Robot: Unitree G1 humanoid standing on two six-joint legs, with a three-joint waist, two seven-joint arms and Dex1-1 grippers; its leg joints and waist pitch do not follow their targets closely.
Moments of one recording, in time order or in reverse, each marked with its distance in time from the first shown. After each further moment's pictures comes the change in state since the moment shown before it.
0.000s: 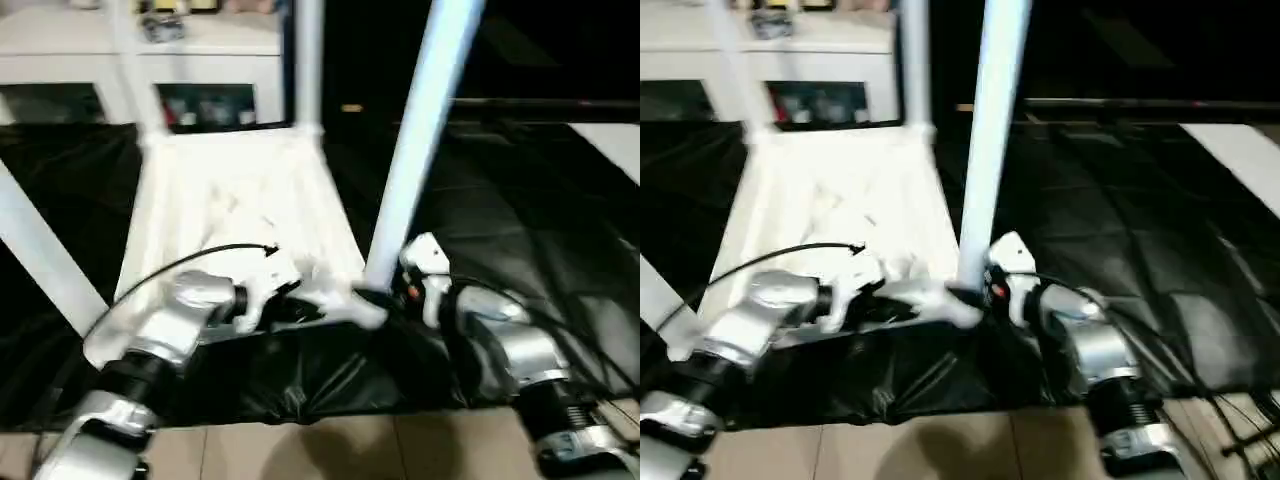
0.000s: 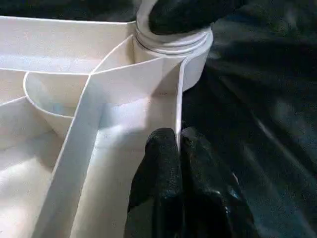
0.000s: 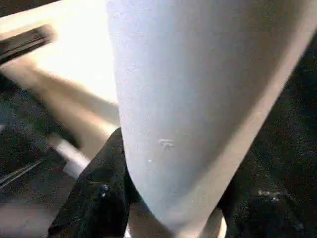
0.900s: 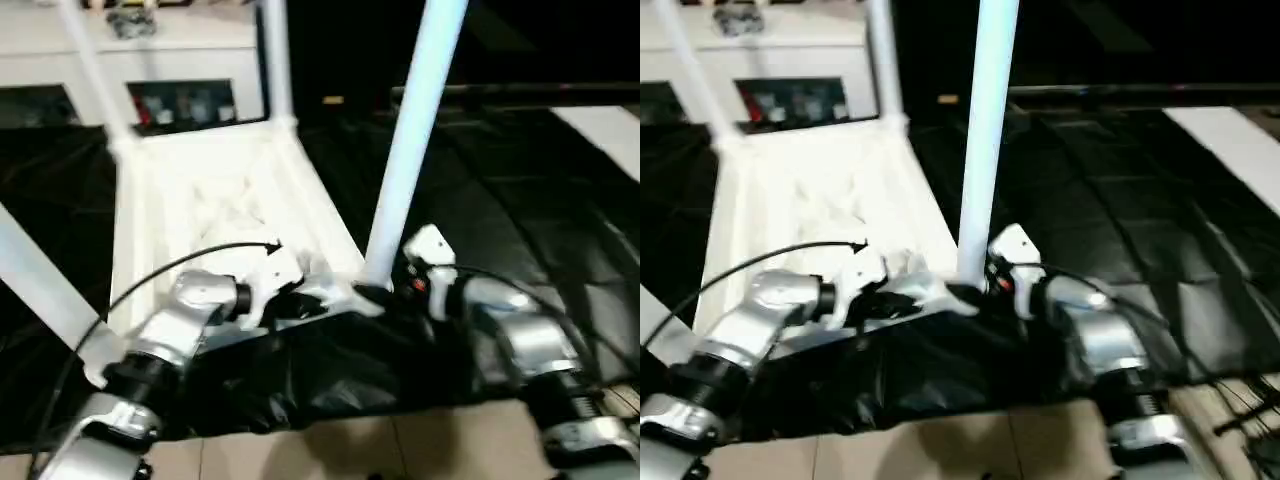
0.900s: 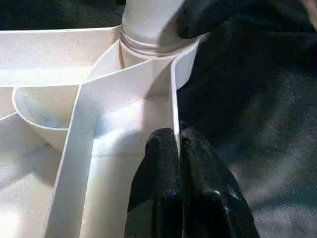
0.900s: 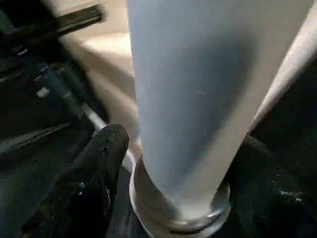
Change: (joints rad) left arm 0.014 0.071 -0.001 -0.007 -0.017 -0.137 -0.180; right arm -0.020 -0.156 0.060 -0.051 0.017 0.006 0.372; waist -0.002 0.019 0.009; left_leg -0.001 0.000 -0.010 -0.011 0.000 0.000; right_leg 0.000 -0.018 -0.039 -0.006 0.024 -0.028
